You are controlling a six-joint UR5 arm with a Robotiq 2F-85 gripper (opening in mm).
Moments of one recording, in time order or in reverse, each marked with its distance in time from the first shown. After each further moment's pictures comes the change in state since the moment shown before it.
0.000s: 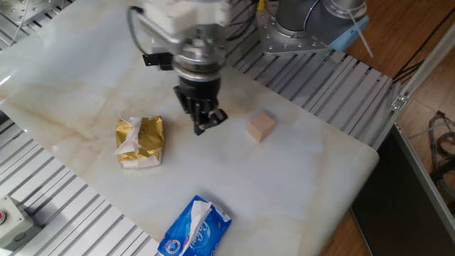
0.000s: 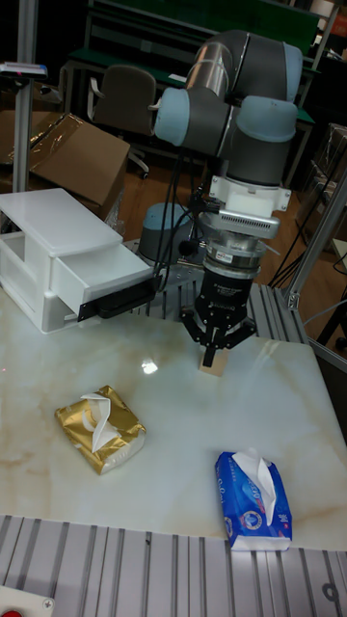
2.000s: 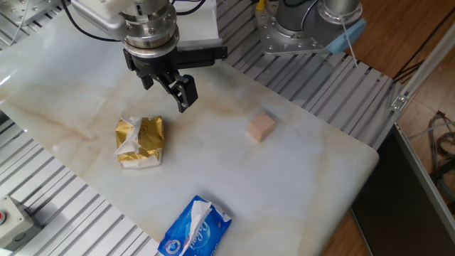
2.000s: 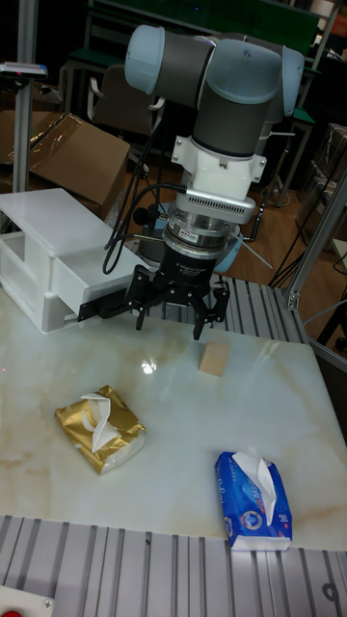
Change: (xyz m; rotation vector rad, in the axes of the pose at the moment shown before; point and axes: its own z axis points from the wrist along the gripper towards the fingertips) arm -0.040 -0.077 -0.053 0.074 0.199 -0.167
